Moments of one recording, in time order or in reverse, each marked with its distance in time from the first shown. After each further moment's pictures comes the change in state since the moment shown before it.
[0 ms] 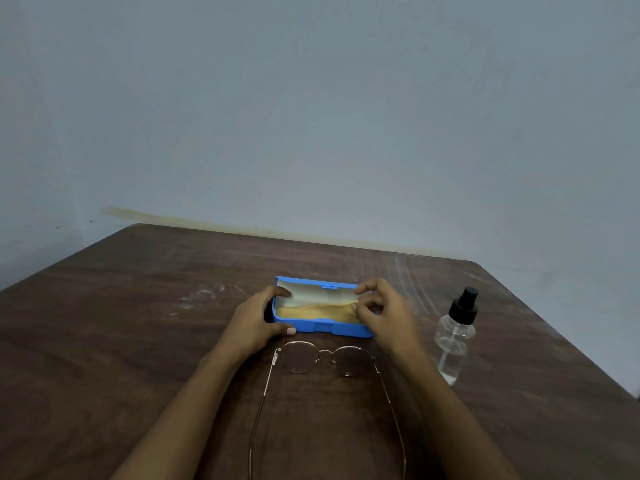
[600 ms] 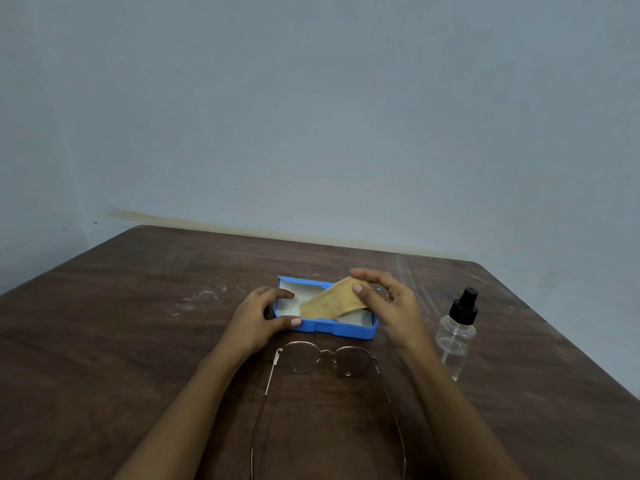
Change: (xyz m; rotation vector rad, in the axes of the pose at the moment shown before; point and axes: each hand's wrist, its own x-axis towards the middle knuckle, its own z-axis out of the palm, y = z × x) left_hand -0.002 -0.001 -0.002 -0.059 0.027 0.017; right_hand -0.003 -0.018 -0.007 0.481 -0.023 -0.001
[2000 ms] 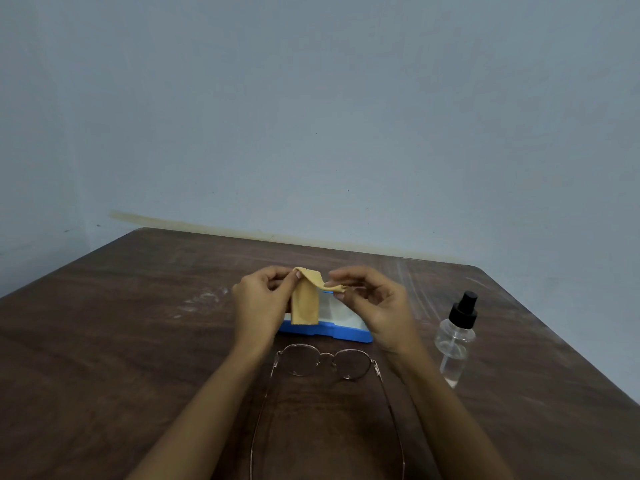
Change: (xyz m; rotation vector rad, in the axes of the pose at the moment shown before) left_hand -0.011 0.058 0.001 -0.423 0.422 -0.045; right_hand -0.001 -0.012 0.014 -0.022 -0.179 -0.290
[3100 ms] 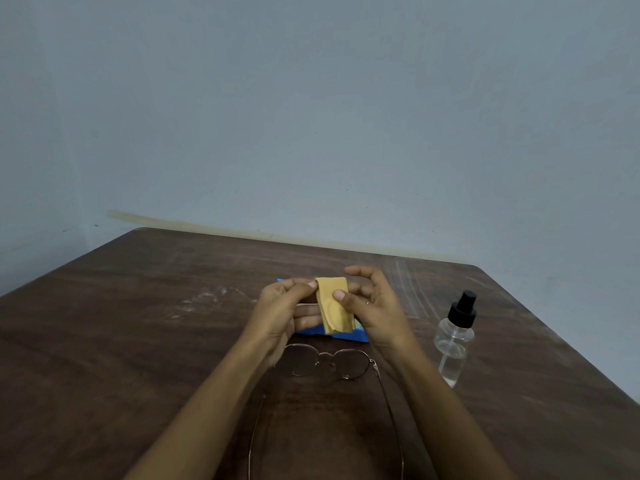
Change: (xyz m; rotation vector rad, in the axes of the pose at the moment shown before) left_hand -0.015 0.019 0.004 -0.500 -0.403 -0.383; right_hand 0.000 0.007 0.004 0.109 0.080 0.336
